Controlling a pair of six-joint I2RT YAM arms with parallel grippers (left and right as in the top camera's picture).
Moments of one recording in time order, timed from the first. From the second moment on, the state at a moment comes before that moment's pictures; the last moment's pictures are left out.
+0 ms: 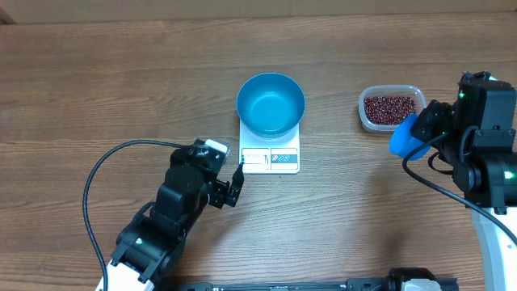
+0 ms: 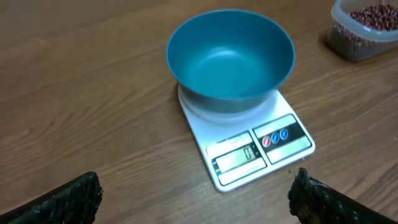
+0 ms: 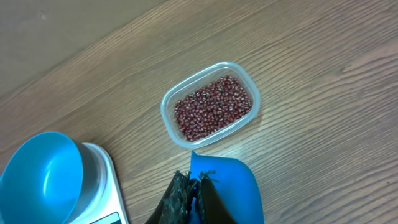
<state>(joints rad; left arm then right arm) -0.51 0.81 0.60 -0.35 -0.12 -0.03 -0.01 1.13 1.32 -1.01 0.12 0.46</state>
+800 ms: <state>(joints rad) -0.51 0.87 0.60 -0.24 0.03 0.00 -0.01 1.13 1.32 -1.01 0.11 0.46</state>
